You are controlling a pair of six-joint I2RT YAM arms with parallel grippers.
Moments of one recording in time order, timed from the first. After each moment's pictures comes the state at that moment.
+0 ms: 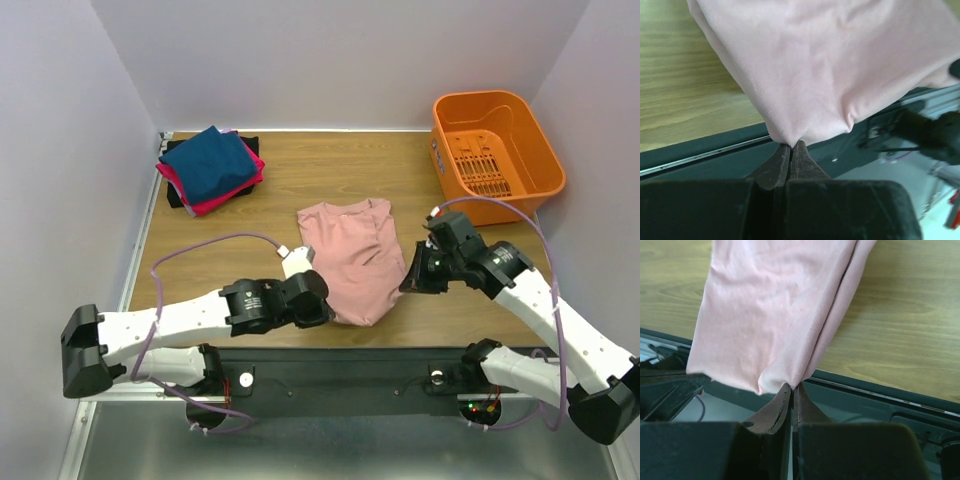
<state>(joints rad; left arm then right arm) -1.24 1.10 0.79 -0.57 -0.25 -1.25 0.59 0.98 0.92 -0.93 -0.17 0.76</state>
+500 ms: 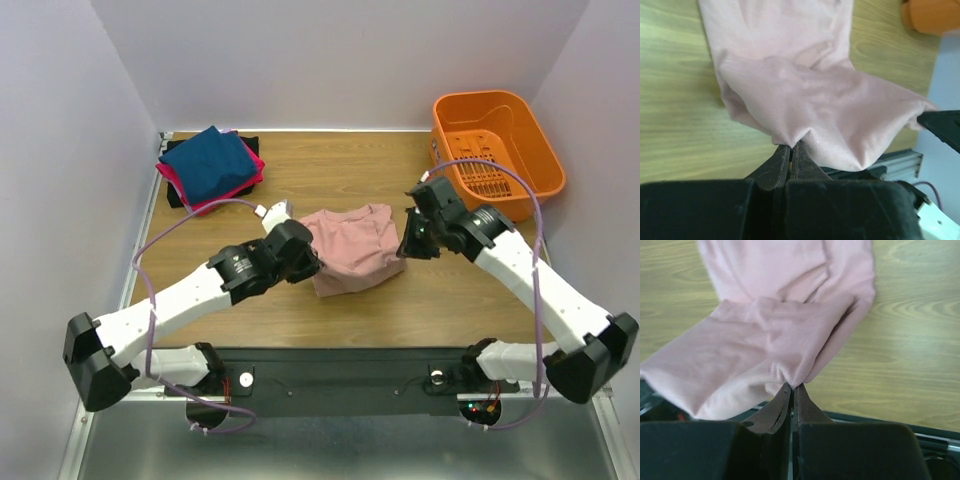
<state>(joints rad) -0.99 1.10 0.98 -0.62 -0.30 -1.16 0.59 1.19 1.23 -0.99 0.07 0.70</state>
